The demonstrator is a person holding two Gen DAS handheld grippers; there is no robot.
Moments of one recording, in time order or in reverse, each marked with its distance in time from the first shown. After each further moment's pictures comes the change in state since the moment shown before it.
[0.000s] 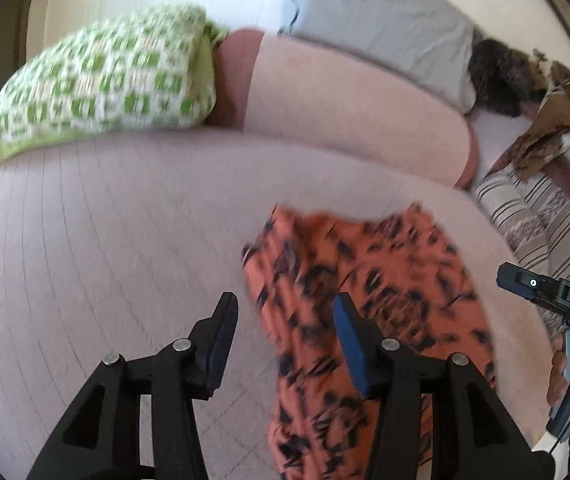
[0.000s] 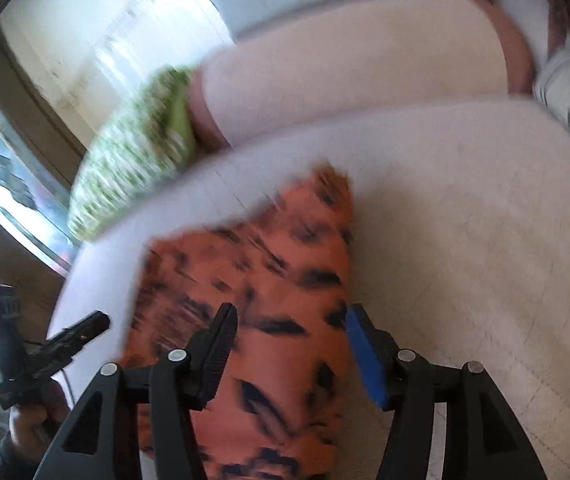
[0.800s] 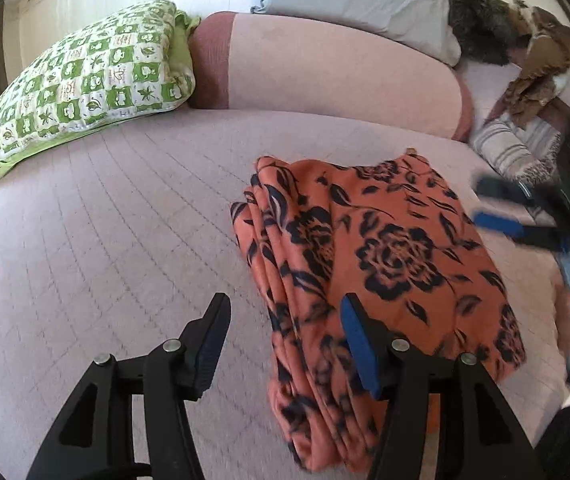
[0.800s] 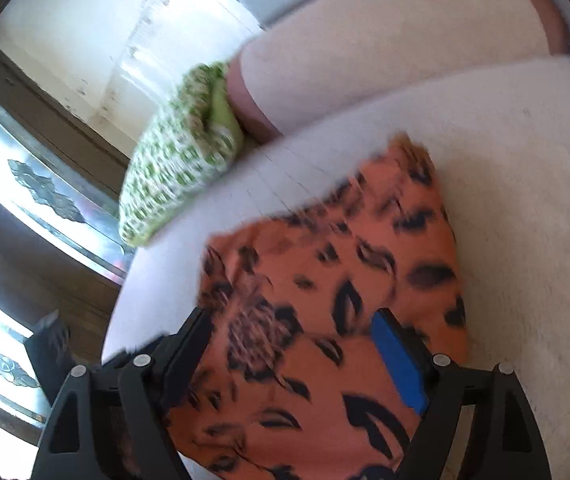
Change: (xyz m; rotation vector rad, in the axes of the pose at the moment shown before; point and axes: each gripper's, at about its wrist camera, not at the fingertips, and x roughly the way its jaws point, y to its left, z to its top) left arm 0.016 -0.014 -0.033 0.131 0.084 0.042; right arm 0.046 0.014 0.009 0.091 0.068 0.174
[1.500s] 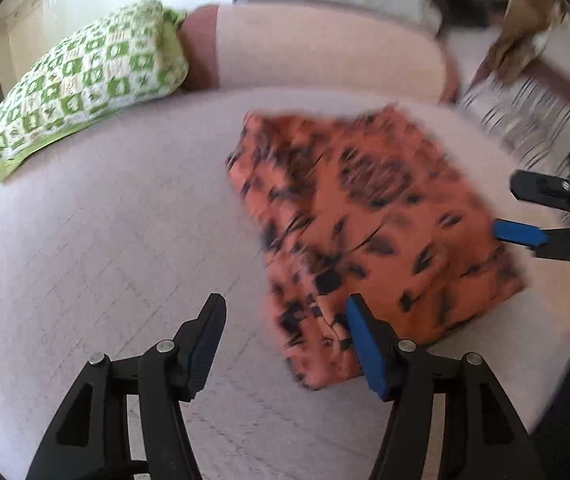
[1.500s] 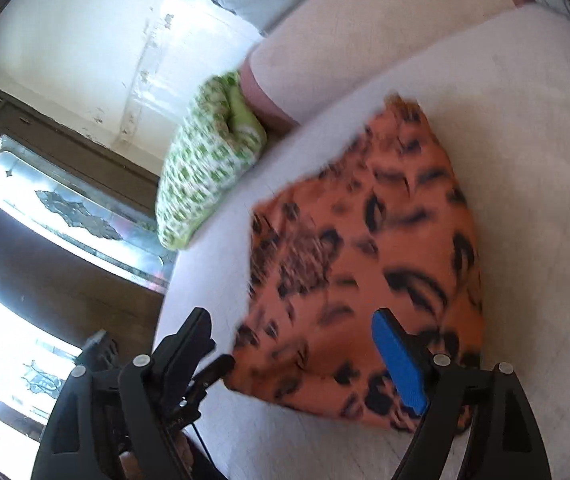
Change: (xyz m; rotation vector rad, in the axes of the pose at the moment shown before) left arm -0.001 -0.014 -0.049 0.072 0.036 0.088; right arm -0.039 -0.007 -0.089 0.181 0.063 0.078
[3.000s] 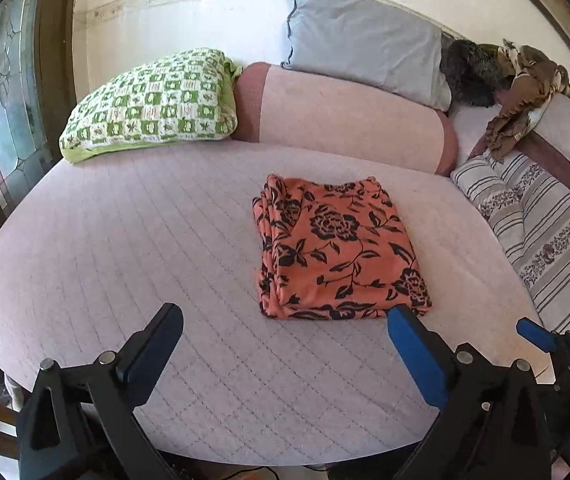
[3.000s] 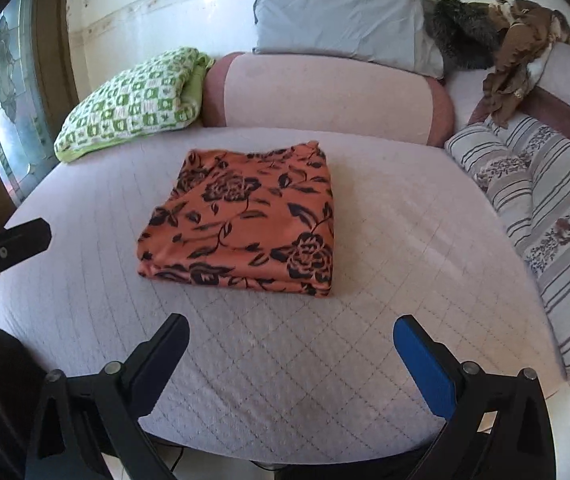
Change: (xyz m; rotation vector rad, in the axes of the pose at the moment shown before) left arm -0.181 -0.031 -0.049 -0.200 -0.210 0.009; right arm -0.097 0.120 -0.151 -0.465 -0.228 -0.717
